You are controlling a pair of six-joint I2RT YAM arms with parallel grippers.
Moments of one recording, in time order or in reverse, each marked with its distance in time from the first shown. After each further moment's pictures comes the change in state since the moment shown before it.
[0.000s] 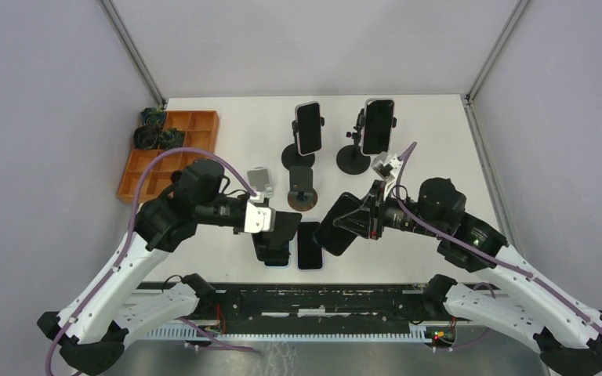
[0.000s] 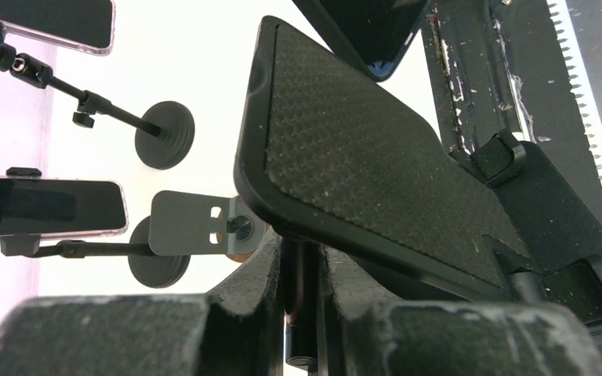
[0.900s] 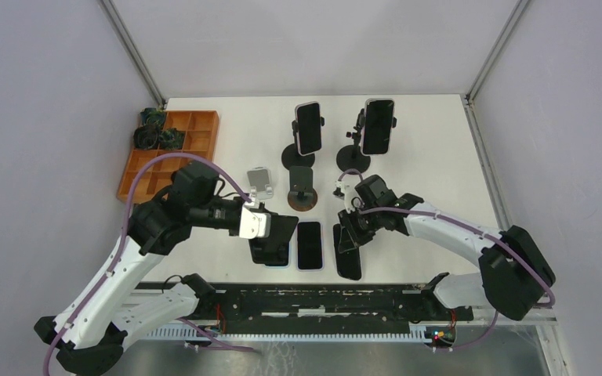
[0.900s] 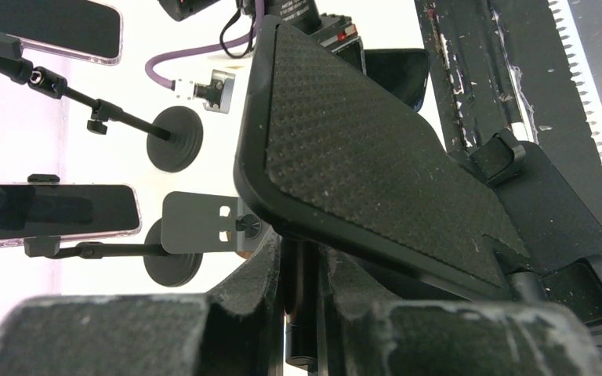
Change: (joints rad) left arm 0.000 -0.025 0.025 -0.045 -0.003 0.049; right arm -0.155 0.555 -0.192 -0.192 -0.082 -0.195
